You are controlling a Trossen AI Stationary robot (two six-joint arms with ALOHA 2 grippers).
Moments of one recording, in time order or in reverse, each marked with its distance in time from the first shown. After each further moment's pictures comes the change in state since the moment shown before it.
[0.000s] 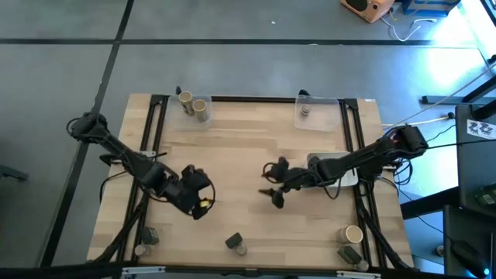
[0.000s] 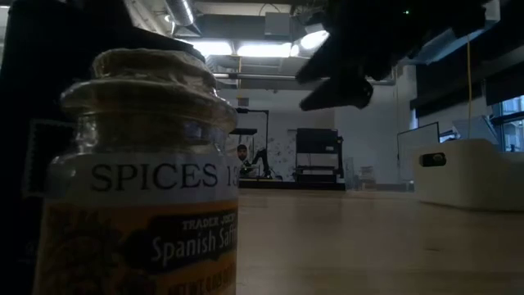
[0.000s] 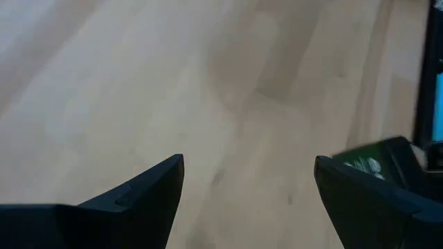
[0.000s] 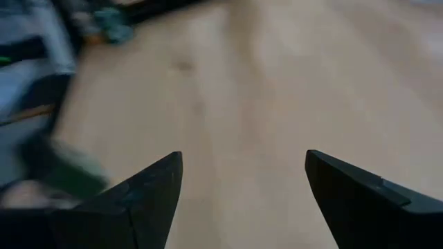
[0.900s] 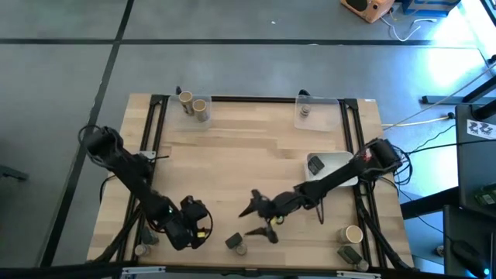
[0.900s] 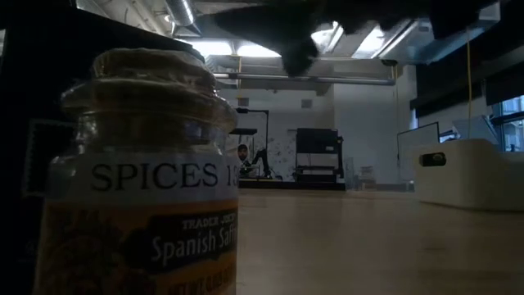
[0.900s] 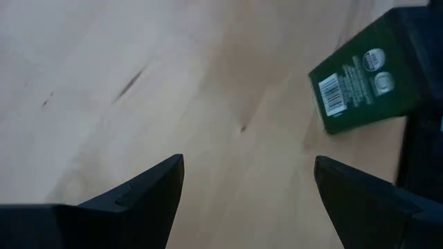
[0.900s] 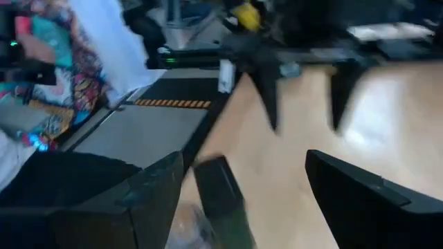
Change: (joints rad) left arm -0.240 0.296 -0.095 0.286 -0.034 -0.298; right arm 0.147 0.342 0.208 0.426 -0.250 -0.234
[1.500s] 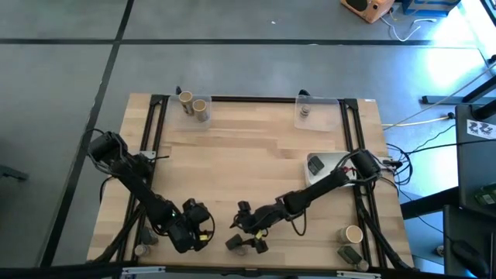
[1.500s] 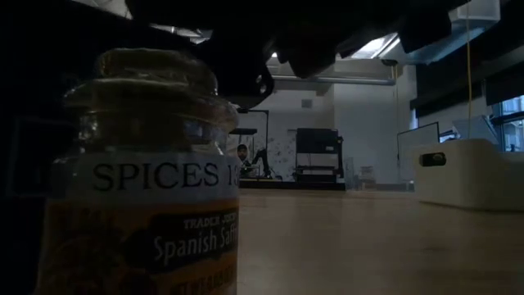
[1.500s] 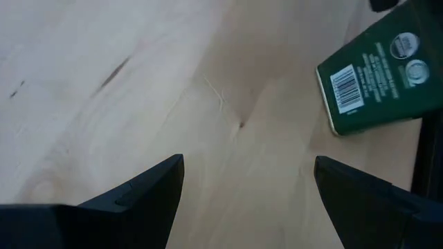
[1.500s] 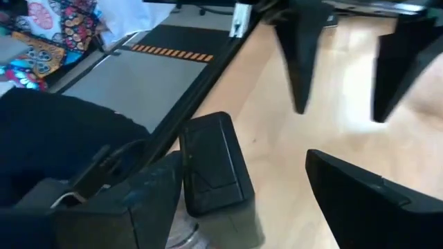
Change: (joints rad) left arm -0.004 0.069 0.000 0.063 -0.008 -0.009; right arm 0.015 0.213 0.226 -0.193 -0.043 -0.104
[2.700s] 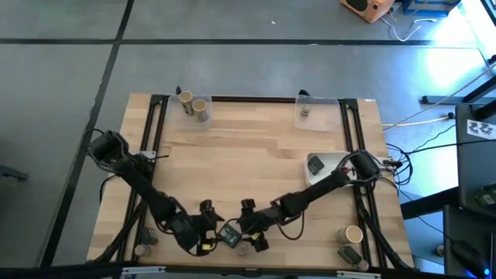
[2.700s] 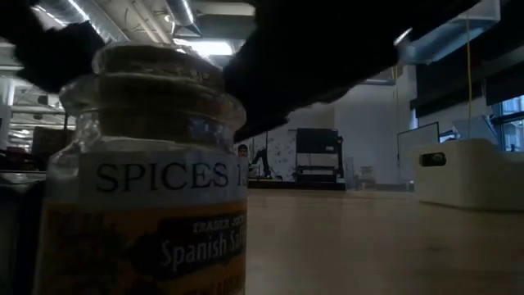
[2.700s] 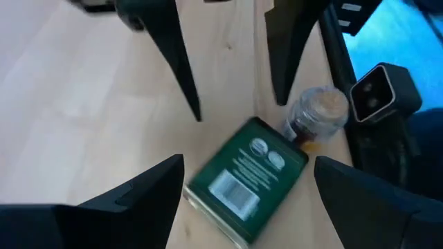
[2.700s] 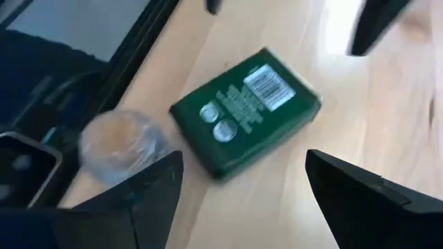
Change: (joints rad) left arm 0.057 -0.001 0.000 0.317 -0.021 0.558; right arm 0.015 0.001 0.120 -0.405 0.094 0.033
